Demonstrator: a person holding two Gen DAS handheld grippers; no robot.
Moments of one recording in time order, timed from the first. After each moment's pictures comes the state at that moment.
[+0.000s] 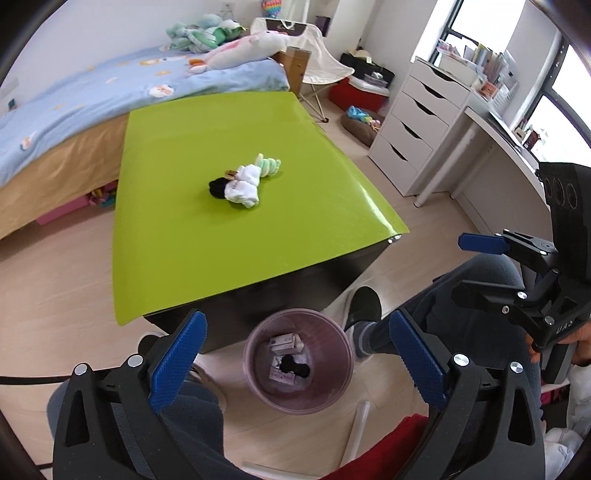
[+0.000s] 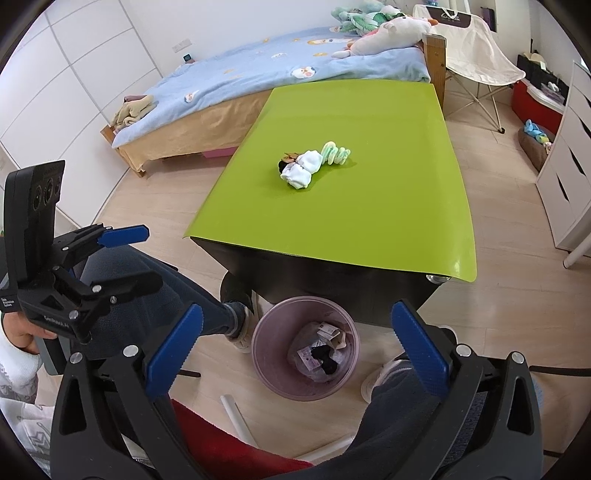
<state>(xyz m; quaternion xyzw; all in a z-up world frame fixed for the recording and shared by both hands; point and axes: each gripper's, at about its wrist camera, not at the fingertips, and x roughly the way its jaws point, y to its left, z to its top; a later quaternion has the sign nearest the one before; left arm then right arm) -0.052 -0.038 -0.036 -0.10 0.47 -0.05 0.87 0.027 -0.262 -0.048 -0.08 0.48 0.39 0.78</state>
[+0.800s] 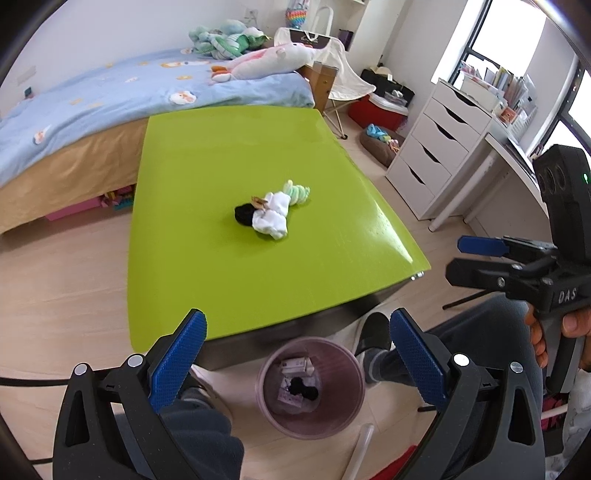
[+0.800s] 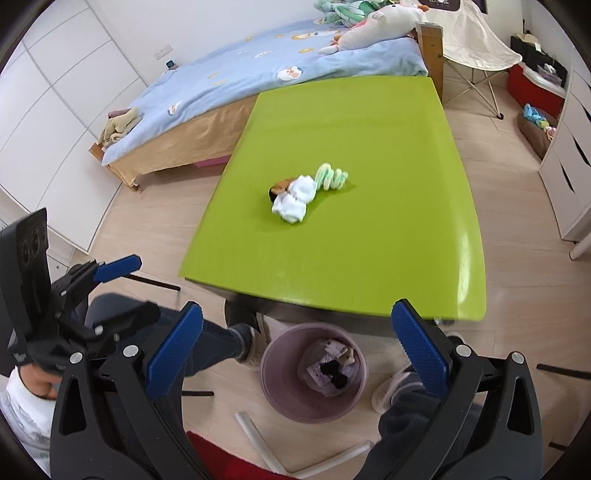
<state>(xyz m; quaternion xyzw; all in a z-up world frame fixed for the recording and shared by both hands) -0.021 -0.010 -0.032 -0.12 0.46 -0.02 0.88 0.090 -0.217 -0.040 -0.05 0.51 0.37 0.78</state>
